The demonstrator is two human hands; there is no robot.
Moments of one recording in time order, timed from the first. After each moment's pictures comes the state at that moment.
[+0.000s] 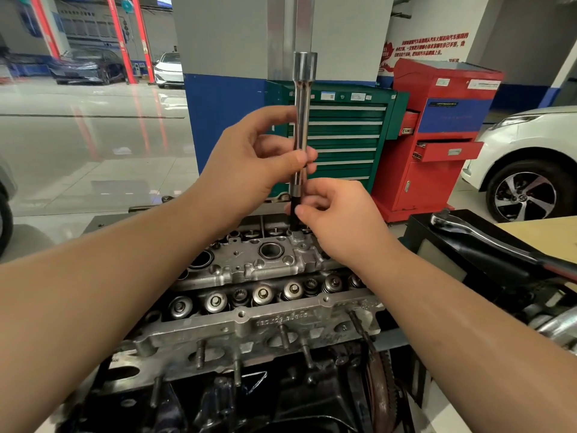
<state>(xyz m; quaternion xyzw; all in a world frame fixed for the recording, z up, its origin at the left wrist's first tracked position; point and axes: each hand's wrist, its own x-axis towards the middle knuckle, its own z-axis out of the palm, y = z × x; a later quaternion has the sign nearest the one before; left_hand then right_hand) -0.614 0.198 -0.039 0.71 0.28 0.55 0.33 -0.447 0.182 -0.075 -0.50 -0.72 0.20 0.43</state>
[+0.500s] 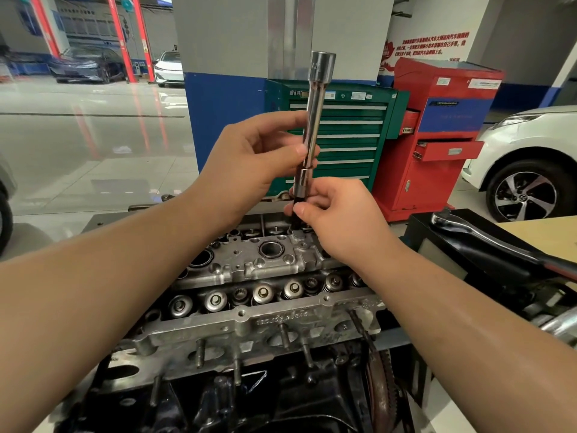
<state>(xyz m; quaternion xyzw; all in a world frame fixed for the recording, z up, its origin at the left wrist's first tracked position) -0.613 0.195 -0.037 0.71 0.27 0.55 0.34 -0.448 0.179 -0.073 -0.51 -0.71 0.22 0.43</state>
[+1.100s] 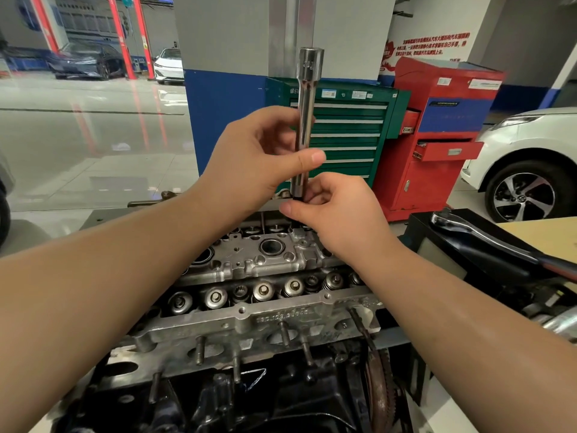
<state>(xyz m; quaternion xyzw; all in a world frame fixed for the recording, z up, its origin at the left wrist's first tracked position) -0.610 0.194 -0.037 0.72 0.31 0.56 0.26 -0.450 0.182 -0.075 -0.54 -0.68 0.19 0.45</state>
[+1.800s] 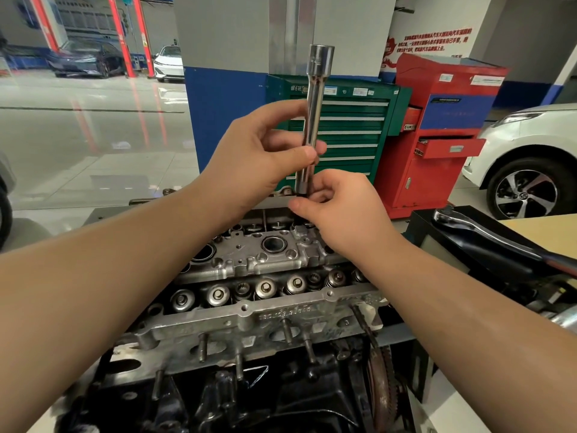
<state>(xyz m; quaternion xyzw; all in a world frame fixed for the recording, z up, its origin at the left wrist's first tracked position) -0.613 0.195 -0.037 0.73 0.28 0.53 0.31 -0.450 0.185 -0.075 -0.54 -0.69 0.18 0.45</state>
